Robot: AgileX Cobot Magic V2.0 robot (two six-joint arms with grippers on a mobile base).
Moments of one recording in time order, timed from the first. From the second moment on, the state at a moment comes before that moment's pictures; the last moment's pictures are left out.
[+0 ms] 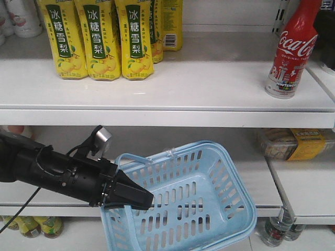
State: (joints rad) left arm -0.20 1.74 -0.87 -1.41 1.28 0.92; right arm 0.18 0.95 -0.98 -0.11 0.12 0.04
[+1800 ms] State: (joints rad) left arm -0.20 1.74 -0.87 -1.41 1.27 0.92; right arm 0.60 1.01 -1.20 -0.03 0.56 -0.04
